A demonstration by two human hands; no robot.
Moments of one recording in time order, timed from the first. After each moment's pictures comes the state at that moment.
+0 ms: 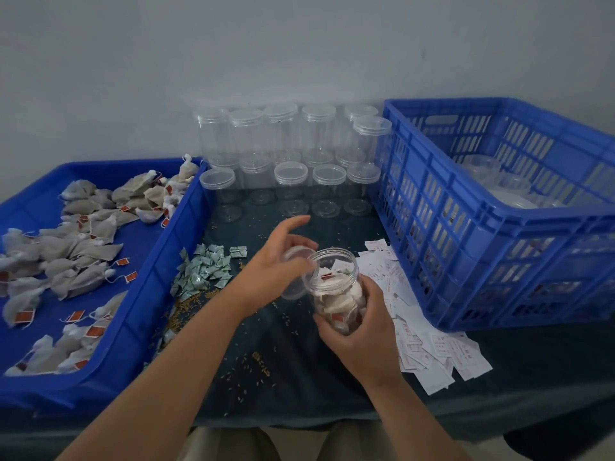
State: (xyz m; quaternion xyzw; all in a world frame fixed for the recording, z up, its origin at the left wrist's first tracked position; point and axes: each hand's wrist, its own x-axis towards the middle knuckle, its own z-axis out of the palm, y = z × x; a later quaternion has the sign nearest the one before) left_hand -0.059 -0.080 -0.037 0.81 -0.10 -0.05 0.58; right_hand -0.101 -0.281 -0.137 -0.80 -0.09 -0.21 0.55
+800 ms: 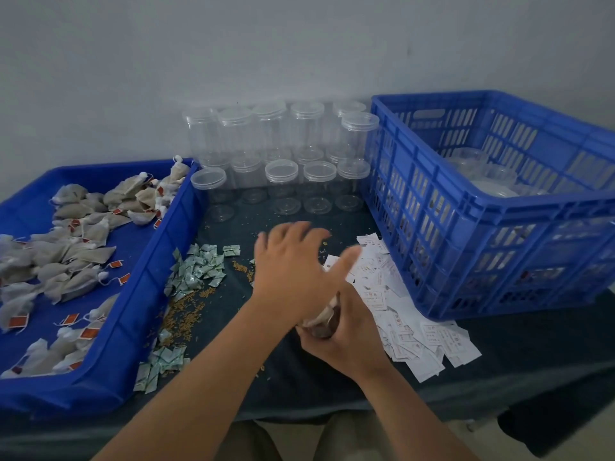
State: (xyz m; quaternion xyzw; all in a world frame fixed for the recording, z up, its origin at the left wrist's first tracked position) left_hand -0.078 -0.148 -0.026 0.97 -0.05 0.16 0.16; right_hand -0.098 -0.280 -0.138 -0.81 -0.22 -0.16 0.51
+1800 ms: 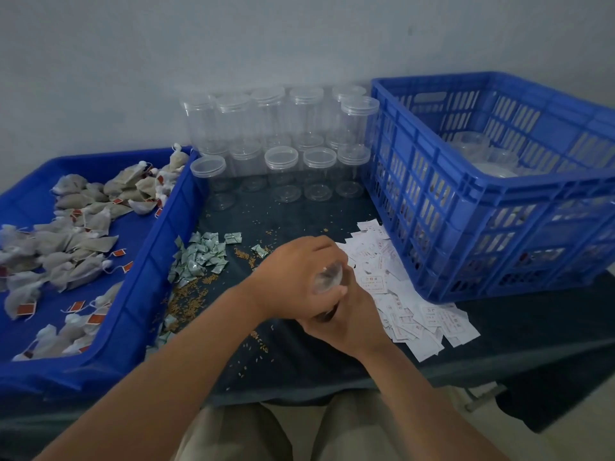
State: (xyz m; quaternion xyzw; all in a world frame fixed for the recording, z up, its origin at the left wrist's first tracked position) left_hand -0.084 -0.120 -0.038 0.92 -0.34 0.10 0.17; right_hand -0.096 -0.280 -0.143 -0.85 -0.19 -0.13 0.47
